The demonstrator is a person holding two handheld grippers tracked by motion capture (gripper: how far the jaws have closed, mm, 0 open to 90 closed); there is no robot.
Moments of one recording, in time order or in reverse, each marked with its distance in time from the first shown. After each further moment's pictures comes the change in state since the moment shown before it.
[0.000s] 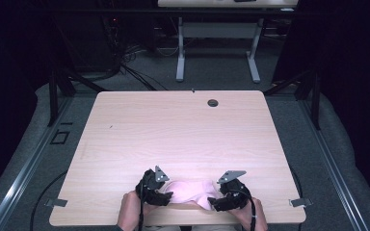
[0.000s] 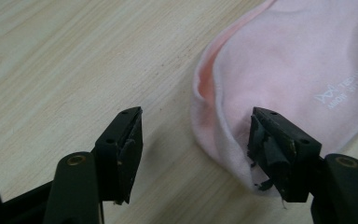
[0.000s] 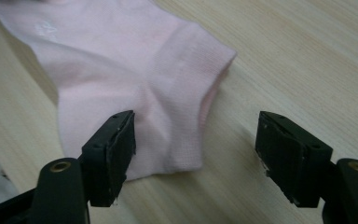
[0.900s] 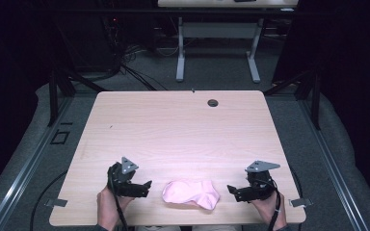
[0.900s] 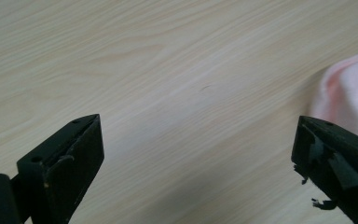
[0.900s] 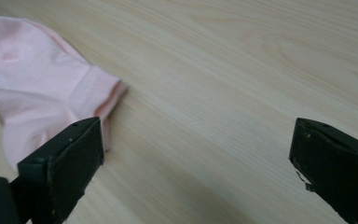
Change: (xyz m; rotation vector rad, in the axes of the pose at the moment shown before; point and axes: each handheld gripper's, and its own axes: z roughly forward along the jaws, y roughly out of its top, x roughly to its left) left arm 0.065 -0.036 -0.046 -0.138 0.171 -0.229; right arm -0.055 -0.018 -0.050 -0.181 -0.083 0.128
